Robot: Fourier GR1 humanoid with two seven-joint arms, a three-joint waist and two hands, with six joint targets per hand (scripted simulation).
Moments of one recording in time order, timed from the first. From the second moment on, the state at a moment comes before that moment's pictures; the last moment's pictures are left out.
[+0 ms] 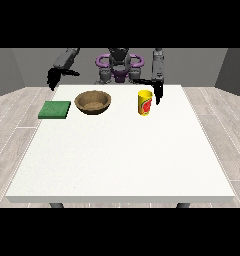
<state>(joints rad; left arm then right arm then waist) -0.41 0.09 0.12 -1.08 -0.02 0.13 -0.54 -0.30 -0.24 -0.23 -1.29 -0.19 0.21 -0.33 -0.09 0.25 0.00</state>
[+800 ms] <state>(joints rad) -0.51 0.13 0.17 -0.78 -0.14 0.35 -0.75 -0.35 -0.31 -0.28 -1.20 -0.23 0.30 -0.38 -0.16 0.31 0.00</state>
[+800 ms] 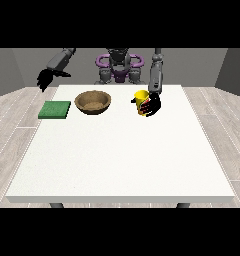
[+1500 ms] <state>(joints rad) -0.60 0.11 0.00 -0.75 -0.40 0.58 -0.49 -0.32 -0.43 -0.37 -0.97 -0.25 0.39 -0.41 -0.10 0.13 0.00</state>
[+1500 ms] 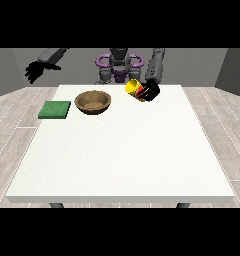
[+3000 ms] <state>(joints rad) -0.76 0.00 -0.55 -0.87 -1.19 0.48 0.36 -0.40 -0.48 -0.38 -0.66 -0.19 0.34 -0.47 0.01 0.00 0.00</state>
